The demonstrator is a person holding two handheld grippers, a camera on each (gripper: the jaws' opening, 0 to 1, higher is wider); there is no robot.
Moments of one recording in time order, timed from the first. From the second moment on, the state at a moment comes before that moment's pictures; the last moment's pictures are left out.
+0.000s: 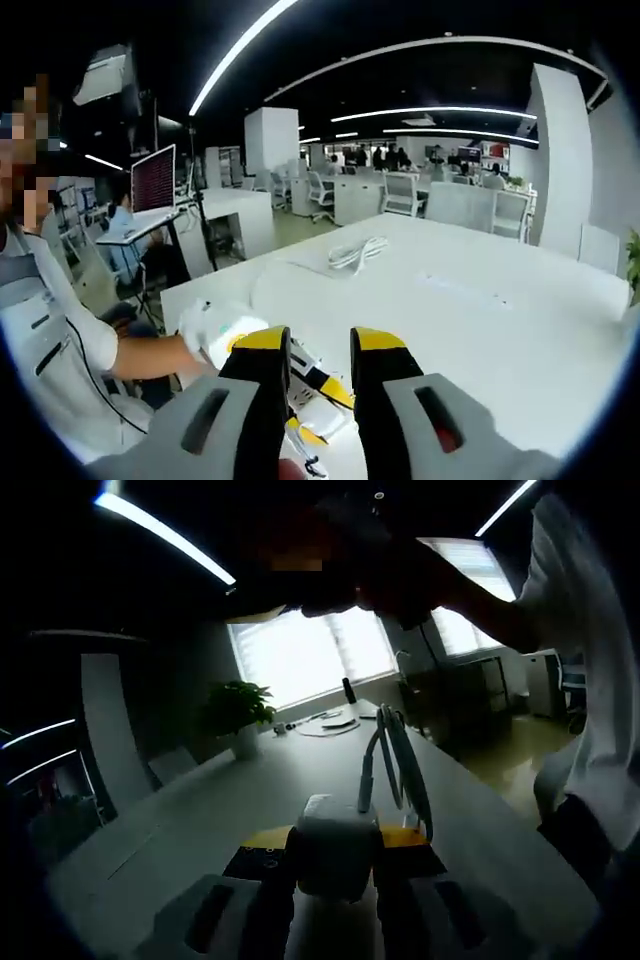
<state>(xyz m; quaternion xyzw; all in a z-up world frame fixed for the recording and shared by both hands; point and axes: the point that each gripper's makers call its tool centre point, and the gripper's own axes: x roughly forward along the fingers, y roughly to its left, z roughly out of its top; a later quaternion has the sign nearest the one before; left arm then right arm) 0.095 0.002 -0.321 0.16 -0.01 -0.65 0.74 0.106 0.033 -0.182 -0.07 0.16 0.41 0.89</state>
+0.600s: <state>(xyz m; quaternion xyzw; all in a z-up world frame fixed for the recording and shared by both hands) 0.095 0.004 -0.321 0.16 0.00 -0.65 0.75 0.104 0.022 -0.233 -0.21 0.27 0.41 0.85</state>
